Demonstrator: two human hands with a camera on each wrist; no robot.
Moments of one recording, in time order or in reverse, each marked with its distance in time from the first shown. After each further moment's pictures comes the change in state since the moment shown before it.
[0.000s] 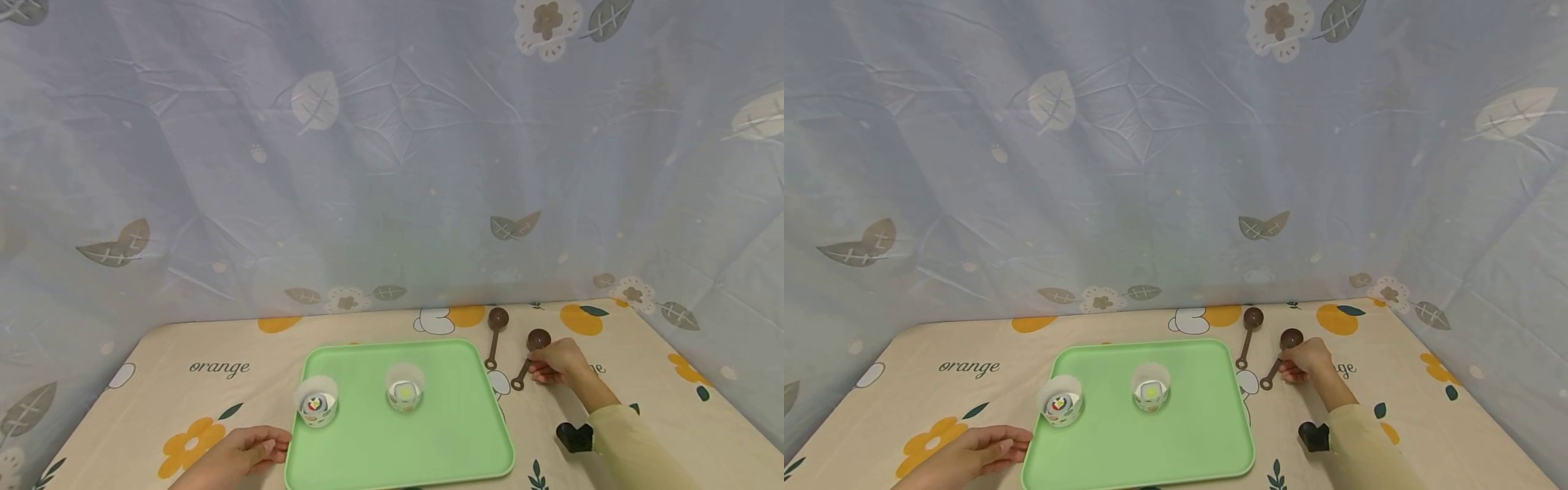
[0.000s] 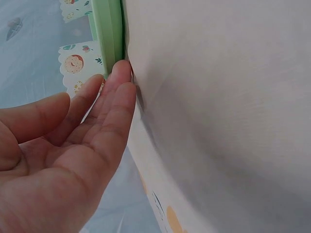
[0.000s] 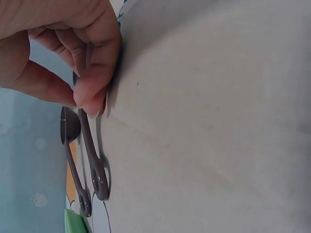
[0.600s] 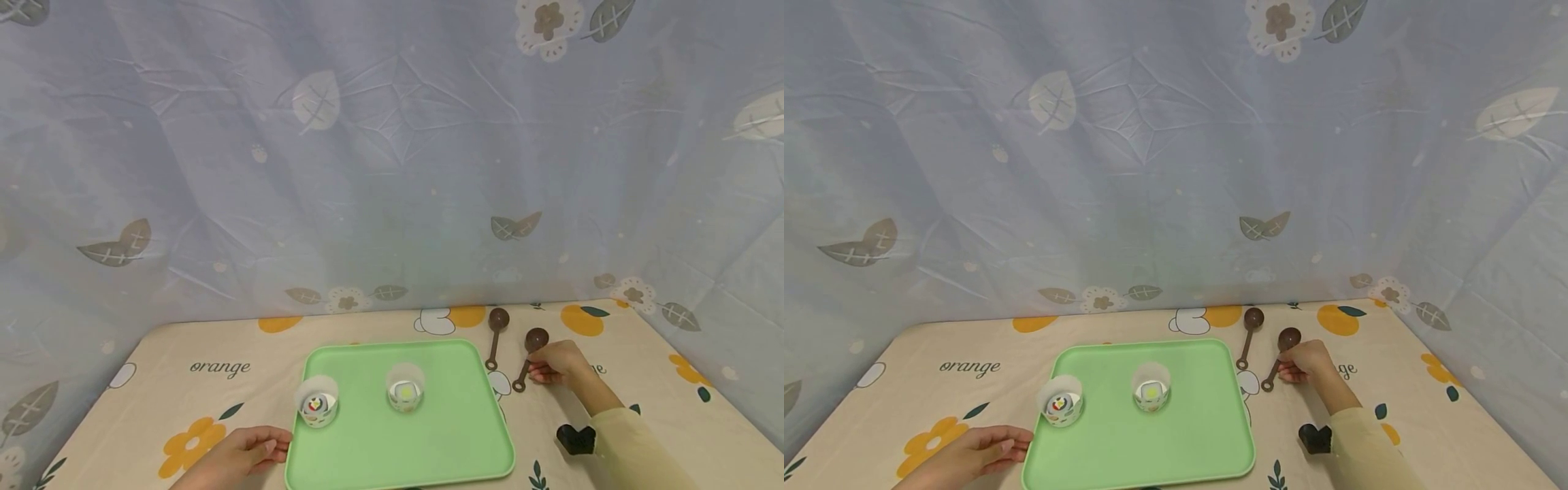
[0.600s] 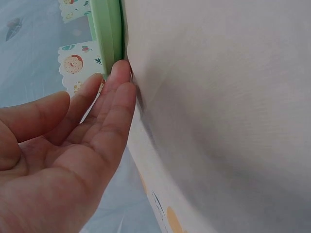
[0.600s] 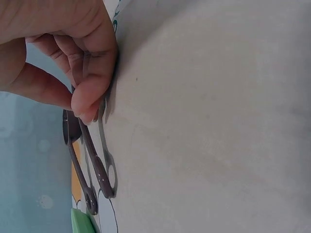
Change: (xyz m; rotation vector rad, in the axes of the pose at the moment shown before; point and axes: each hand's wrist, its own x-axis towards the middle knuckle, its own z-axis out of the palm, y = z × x) left_hand 0.000 0.000 0.000 -0.010 -0.008 0.022; right_hand 0.004 0.006 0.000 0.086 -0.042 -0.024
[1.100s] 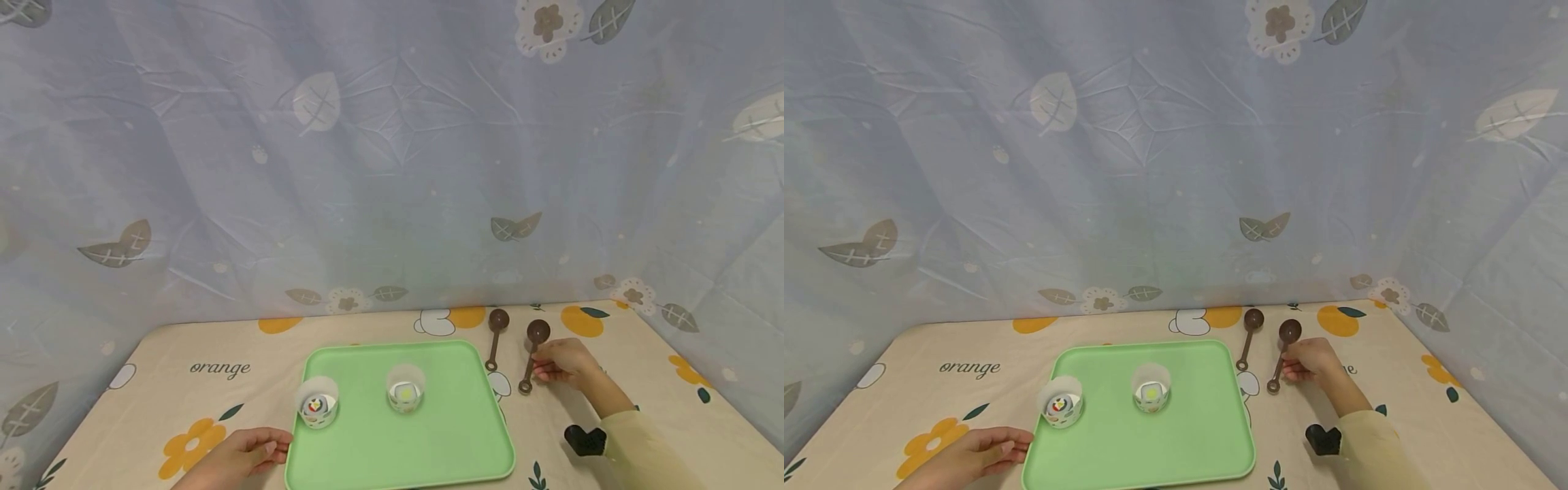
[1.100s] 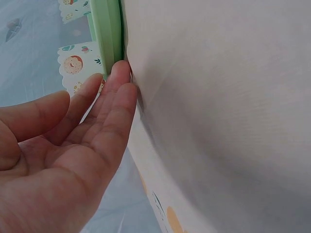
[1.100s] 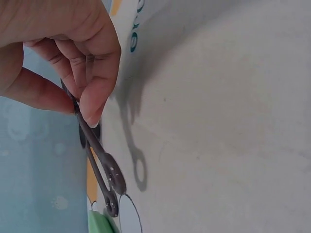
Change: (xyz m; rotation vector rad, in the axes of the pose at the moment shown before) left_hand 0.000 0.003 0.003 0.005 0.030 -0.042; right_hand -0.010 -0.006 -0.009 -0.013 -0.086 -0.077
